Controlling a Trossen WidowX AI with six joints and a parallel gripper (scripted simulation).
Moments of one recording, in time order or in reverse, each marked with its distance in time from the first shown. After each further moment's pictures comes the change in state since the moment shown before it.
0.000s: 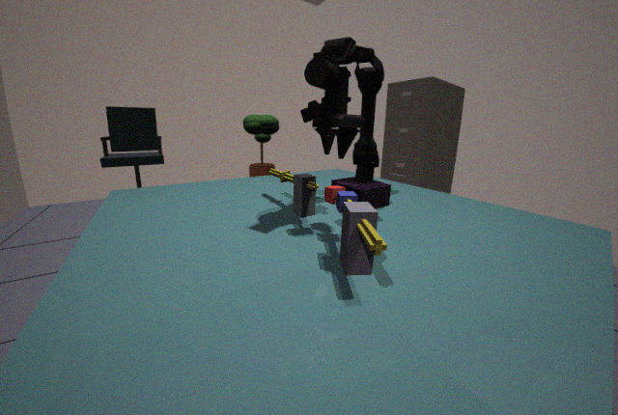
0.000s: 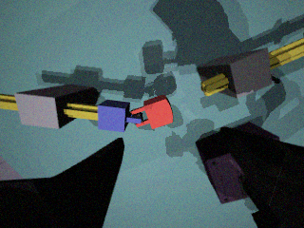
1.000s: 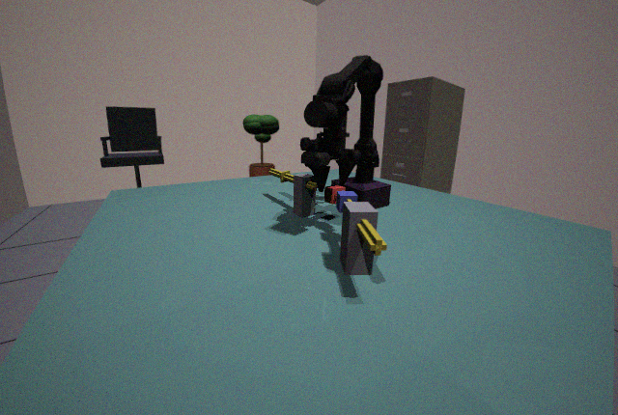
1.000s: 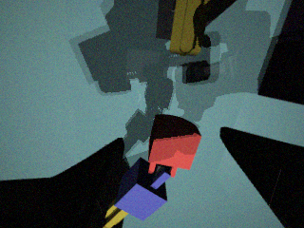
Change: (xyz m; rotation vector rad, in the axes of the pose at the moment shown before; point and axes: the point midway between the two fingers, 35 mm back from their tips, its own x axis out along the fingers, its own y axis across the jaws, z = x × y) arm 0.085 0.001 0.000 1.026 -0.001 -0.003
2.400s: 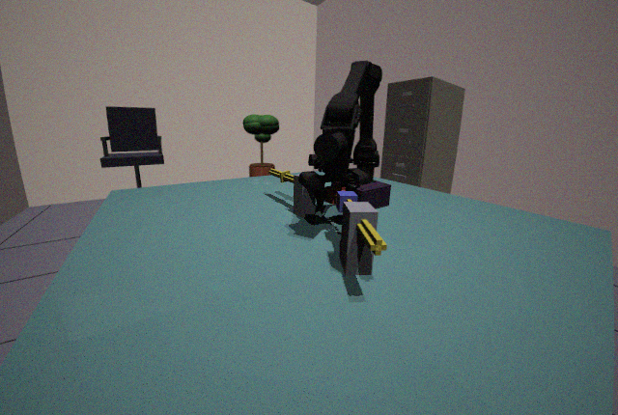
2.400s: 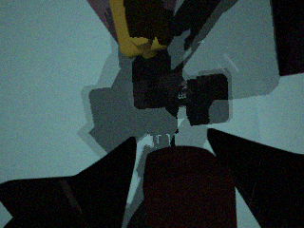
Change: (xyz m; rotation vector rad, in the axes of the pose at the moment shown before) arm 0.055 -0.005 0.001 0.340 -0.191 -0.034
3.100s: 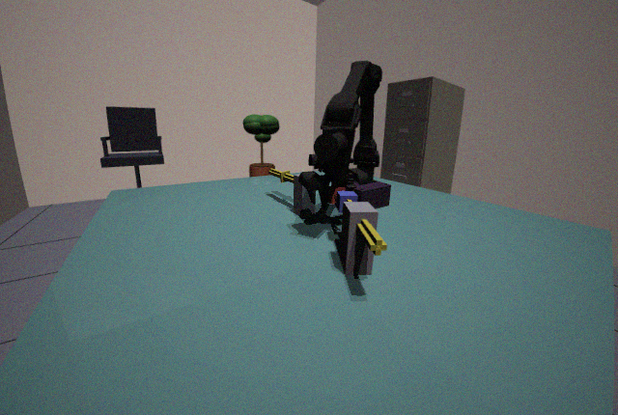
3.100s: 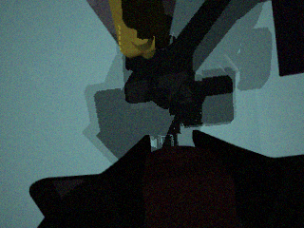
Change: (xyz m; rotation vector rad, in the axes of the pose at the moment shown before) arm 0.000 0.000 0.000 0.000 0.000 -0.001
